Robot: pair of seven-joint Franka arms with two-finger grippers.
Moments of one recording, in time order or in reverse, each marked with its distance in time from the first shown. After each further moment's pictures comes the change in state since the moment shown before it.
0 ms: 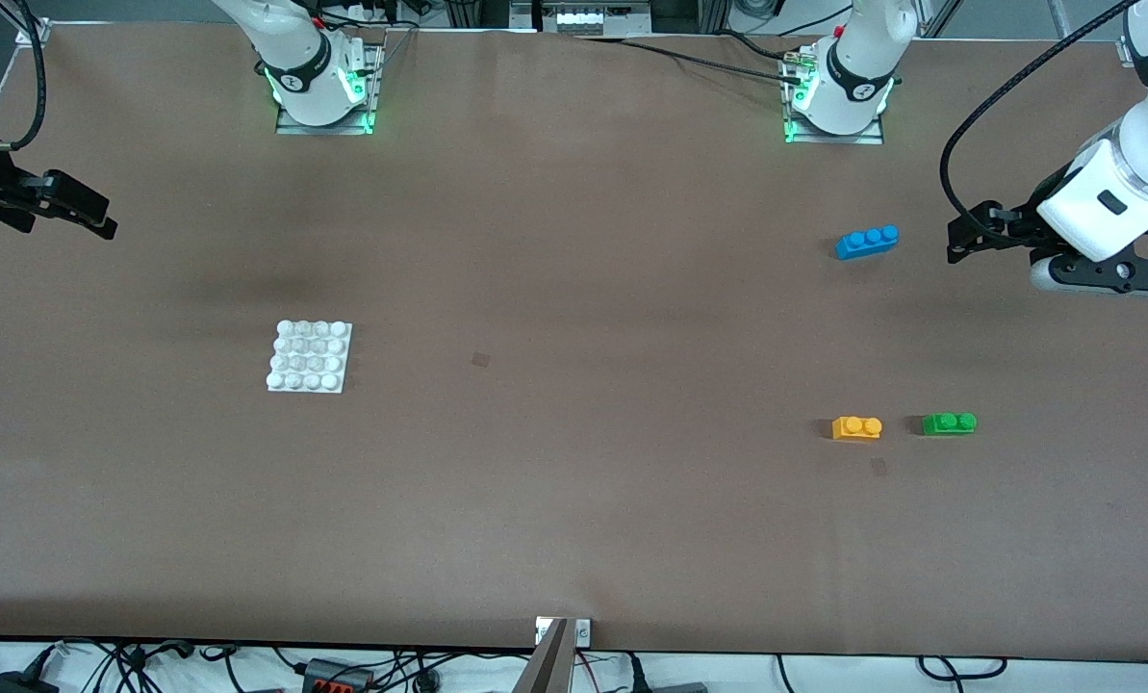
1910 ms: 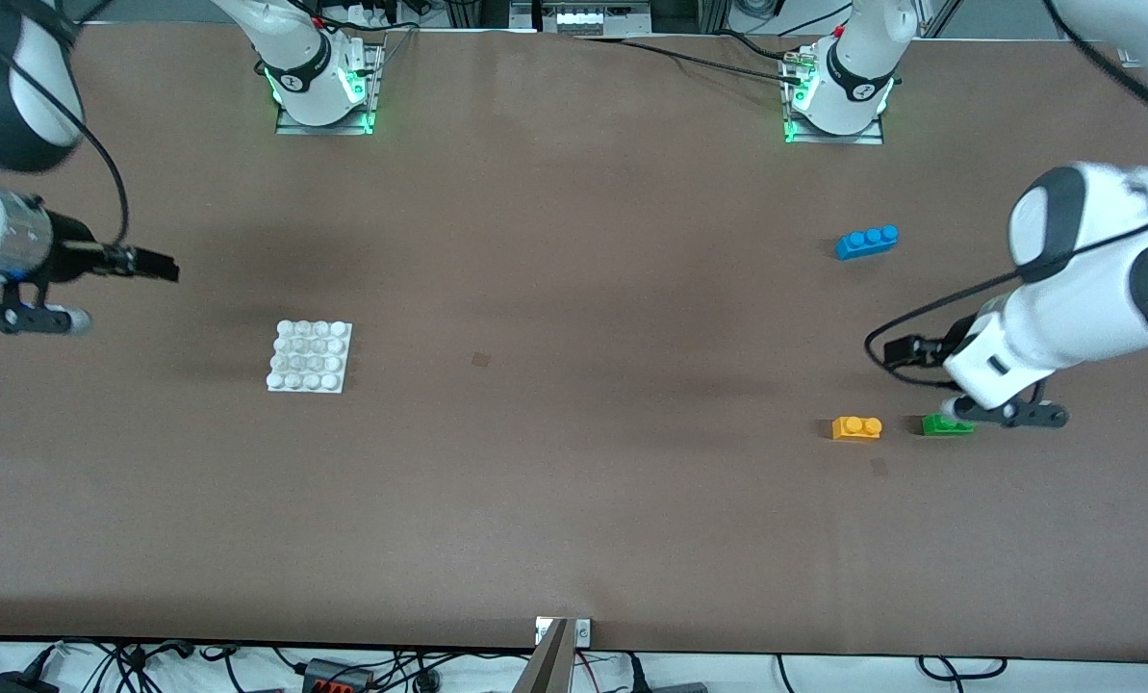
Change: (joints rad) left arm -0.030 0.357 0.020 -0.002 0.000 0.353 0.001; right arm -0.001 0.235 0.000 -0.046 0.000 0.072 0.000
